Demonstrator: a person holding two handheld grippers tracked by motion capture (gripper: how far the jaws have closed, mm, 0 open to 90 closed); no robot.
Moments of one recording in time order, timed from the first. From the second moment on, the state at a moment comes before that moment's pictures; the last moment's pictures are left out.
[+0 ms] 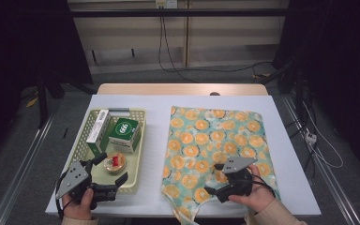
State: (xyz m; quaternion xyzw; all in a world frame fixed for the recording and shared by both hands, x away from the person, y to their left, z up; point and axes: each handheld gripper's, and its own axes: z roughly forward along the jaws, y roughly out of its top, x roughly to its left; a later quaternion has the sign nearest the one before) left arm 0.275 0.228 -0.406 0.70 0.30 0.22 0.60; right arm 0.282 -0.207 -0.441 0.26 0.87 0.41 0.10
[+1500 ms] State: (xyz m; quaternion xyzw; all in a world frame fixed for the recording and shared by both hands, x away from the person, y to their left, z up) left arm 0.274 0.226 -0.406 0.71 0.30 0.22 0.60; right arm 0.351 -0.180 -0.447 0.28 0.87 0.39 0.12
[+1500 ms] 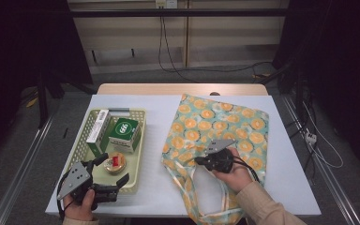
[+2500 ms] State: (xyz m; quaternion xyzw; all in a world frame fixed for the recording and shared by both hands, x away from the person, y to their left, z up) left arm 0.275 0.225 -0.406 0.71 0.30 0.22 0.60; right arm 0.407 -0.183 -0.447 0.35 0.84 0.39 0.14
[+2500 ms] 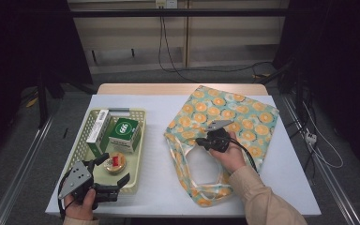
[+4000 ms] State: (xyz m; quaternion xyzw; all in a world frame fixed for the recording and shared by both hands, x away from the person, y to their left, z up) left arm 0.275 0.225 -0.406 0.71 0.30 0.22 0.60; right arm 0.310 -0.173 -0.437 0.30 0.85 0.43 0.03
